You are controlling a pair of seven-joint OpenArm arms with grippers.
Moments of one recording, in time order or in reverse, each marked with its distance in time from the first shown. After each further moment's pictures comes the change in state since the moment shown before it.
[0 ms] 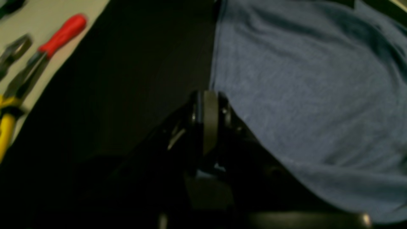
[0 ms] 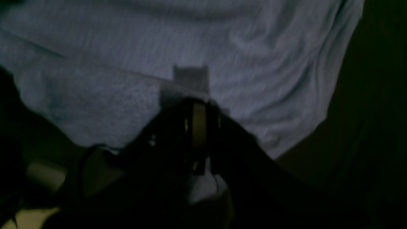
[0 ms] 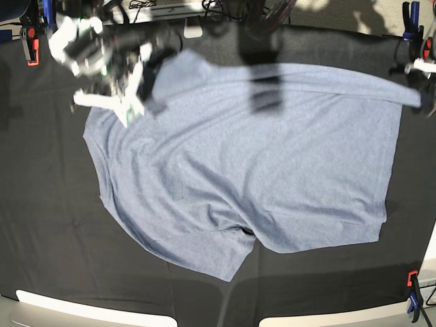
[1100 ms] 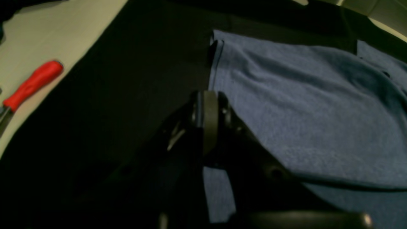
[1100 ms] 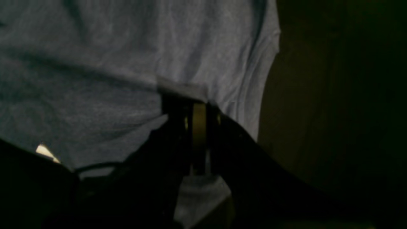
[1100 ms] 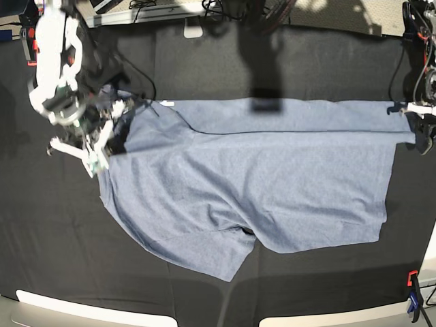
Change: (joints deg) left arm -13.3 0.5 3.4 -6.9 4.4 5.2 -1.0; right arm 15.1 5.7 4.7 -16.1 2.2 -1.9 8.5
